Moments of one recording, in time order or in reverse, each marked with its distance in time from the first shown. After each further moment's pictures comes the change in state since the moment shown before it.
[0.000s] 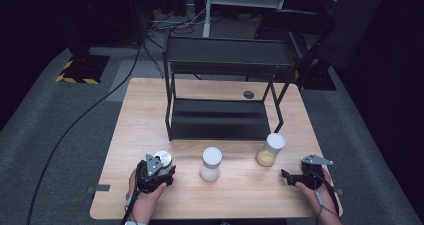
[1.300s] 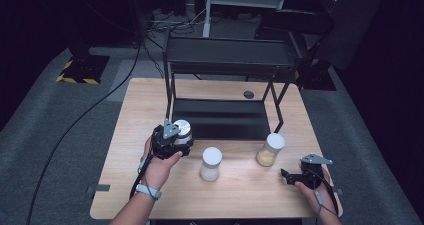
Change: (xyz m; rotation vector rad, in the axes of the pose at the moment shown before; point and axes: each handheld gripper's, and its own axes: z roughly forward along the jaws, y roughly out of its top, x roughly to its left) left arm 0.017 0.111 0.026 -0.030 -0.144 0.061; right arm 0.001 0.001 0.002 0.000 -0.005 0.000
